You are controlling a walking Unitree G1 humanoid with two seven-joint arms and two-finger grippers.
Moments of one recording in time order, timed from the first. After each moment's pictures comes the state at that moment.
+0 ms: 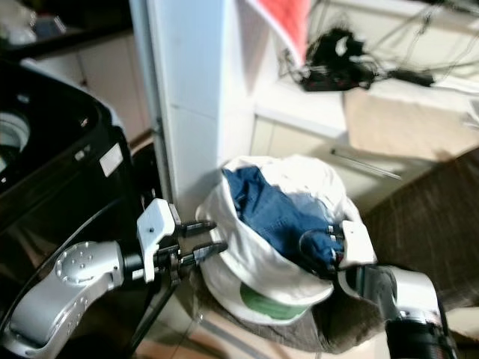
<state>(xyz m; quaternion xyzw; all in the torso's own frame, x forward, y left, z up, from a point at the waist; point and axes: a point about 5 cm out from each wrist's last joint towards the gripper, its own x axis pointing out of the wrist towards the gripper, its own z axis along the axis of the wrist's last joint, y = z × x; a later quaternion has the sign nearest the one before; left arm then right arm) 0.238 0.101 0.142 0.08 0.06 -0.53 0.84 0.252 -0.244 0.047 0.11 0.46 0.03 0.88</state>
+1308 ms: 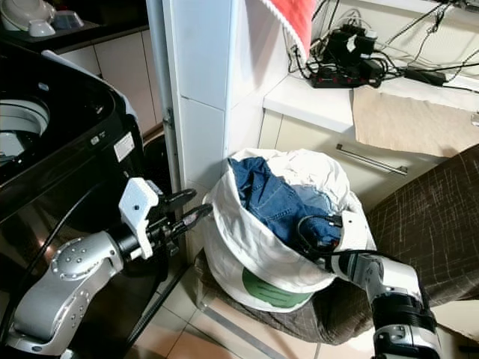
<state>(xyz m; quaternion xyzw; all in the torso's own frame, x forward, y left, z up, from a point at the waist) 0.254 0.117 0.144 0.05 0.02 -0.40 0.92 0.283 -0.244 0.035 0.16 0.40 0.03 0.90</state>
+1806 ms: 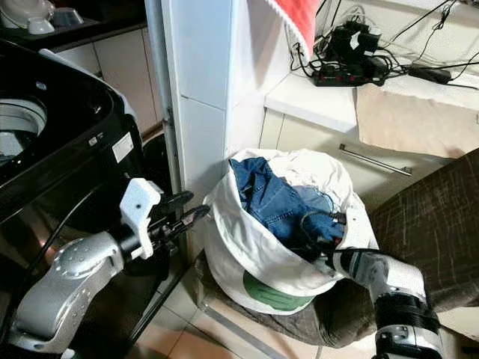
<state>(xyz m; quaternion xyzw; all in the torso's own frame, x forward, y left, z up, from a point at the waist) 0.259 0.116 0.140 0.04 0.06 -0.37 0.93 0.286 -0.245 0.046 0.19 0.38 0.04 0.91</state>
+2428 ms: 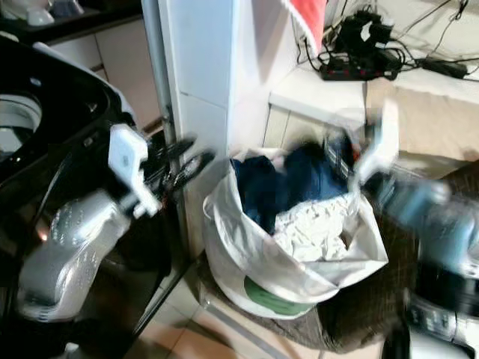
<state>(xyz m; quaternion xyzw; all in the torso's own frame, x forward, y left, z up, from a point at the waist) 0.279 0.092 0.224 0.00 -0.13 -0.39 0.91 0.299 -0.199 0.257 0.22 0.08 0.33 0.92</state>
